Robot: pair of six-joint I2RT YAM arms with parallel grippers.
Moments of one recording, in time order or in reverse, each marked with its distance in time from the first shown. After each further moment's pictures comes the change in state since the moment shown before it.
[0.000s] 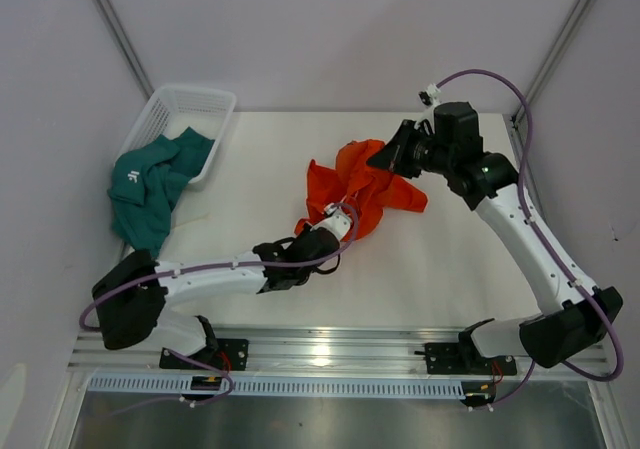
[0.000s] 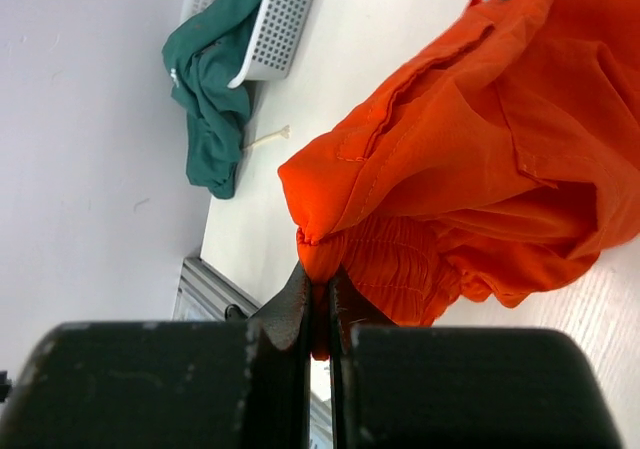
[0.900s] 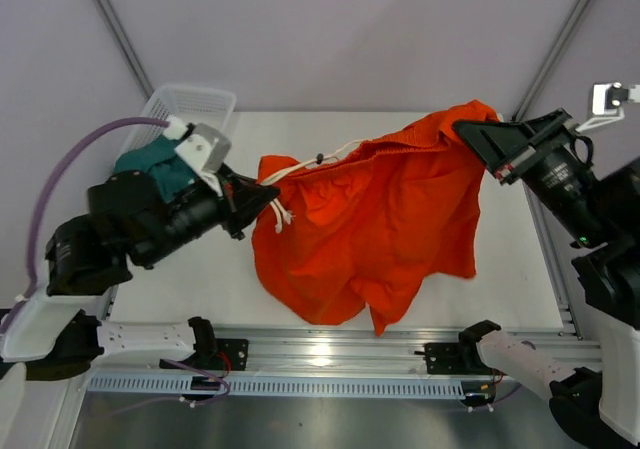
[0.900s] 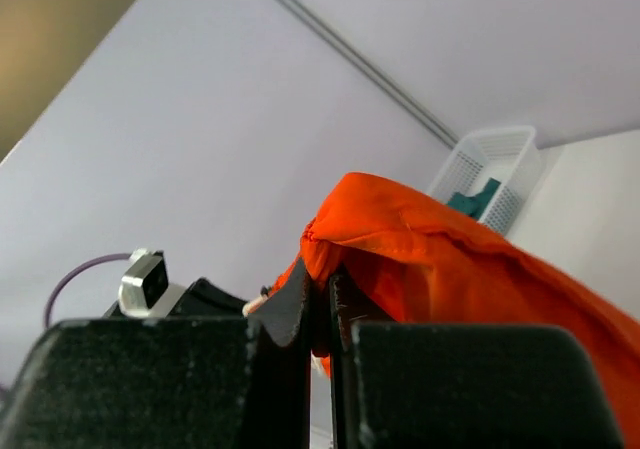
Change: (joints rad) left arm -0.118 -0.463 0.946 -0.652 0.292 -0.124; right arm 0.000 -0.410 0.348 -0.071 0.168 0.274
